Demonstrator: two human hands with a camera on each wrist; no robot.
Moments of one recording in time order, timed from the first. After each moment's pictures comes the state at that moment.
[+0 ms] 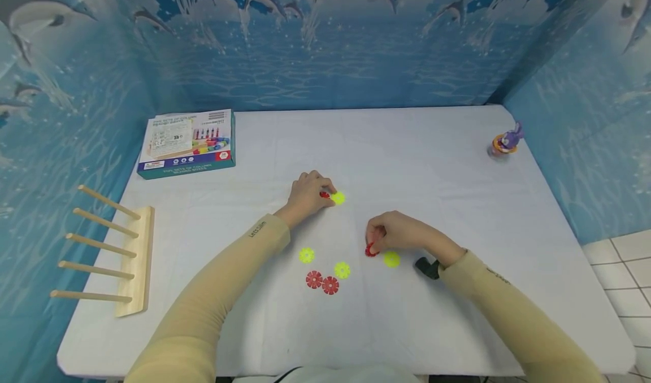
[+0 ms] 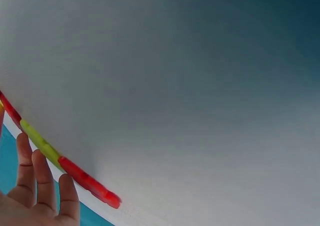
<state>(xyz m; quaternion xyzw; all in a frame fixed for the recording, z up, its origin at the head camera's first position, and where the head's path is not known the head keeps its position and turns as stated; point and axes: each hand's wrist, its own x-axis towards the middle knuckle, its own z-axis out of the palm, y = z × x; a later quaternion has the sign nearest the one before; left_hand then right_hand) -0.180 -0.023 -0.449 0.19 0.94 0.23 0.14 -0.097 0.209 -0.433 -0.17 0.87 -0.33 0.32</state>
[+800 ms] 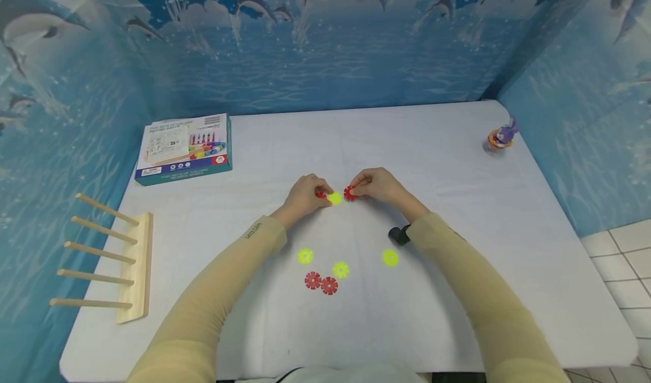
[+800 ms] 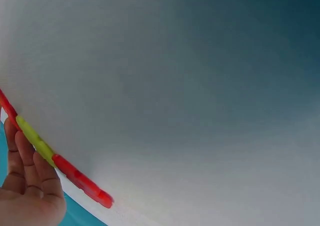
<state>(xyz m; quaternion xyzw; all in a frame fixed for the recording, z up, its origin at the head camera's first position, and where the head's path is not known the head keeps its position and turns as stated) -0.183 -0.021 -0.449 0.18 0.93 0.29 0.16 -0.175 0.195 -0.443 0.00 0.88 -0.43 0.20</state>
